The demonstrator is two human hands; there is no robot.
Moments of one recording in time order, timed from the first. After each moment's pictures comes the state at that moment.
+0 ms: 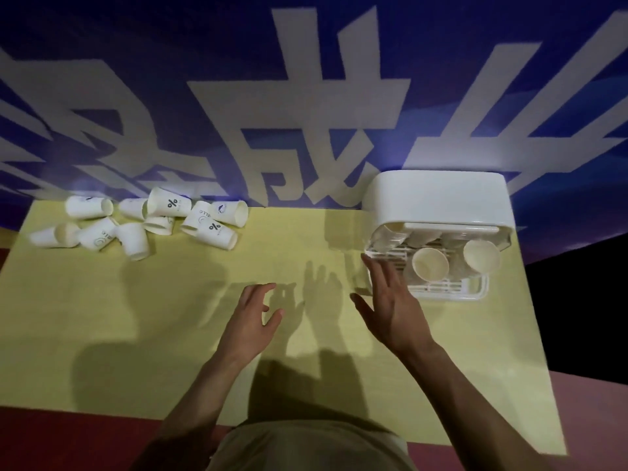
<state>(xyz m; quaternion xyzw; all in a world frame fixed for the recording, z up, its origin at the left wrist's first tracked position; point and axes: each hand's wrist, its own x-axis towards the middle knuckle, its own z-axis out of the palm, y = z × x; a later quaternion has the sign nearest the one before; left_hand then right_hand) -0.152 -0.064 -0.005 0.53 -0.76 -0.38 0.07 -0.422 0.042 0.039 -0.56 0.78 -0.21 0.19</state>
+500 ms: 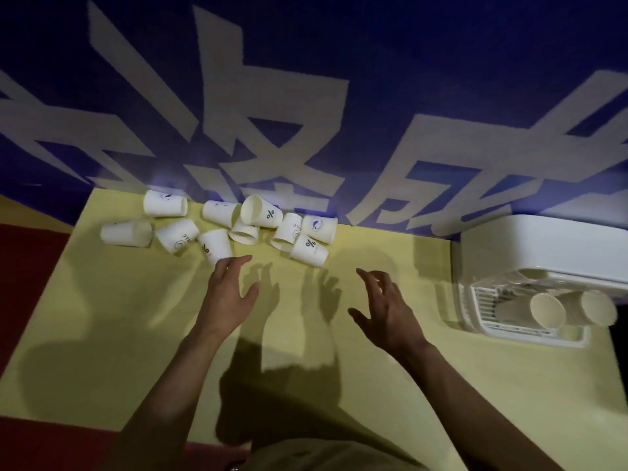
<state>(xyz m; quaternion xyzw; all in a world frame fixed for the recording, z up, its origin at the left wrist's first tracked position) 0.071 -0.263 -0.012 0.57 -0.72 -0.36 0.15 -0.224 -0.118 0.005 -0.61 0.76 -0.10 0.21</state>
